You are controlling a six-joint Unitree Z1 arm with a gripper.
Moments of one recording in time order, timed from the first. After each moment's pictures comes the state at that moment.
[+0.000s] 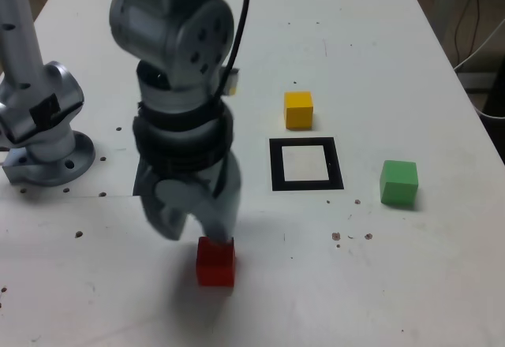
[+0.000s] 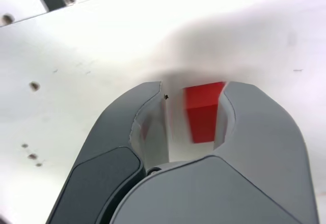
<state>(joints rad) -0.68 1.79 -1.21 1.07 0.00 -0.49</state>
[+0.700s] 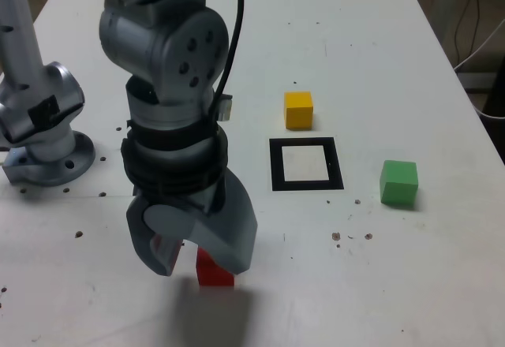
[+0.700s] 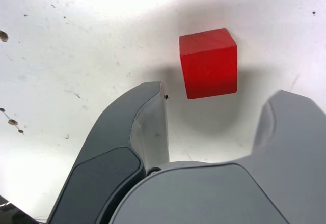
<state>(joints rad) -0.74 1.80 -1.25 1.01 -0.07 -0.56</state>
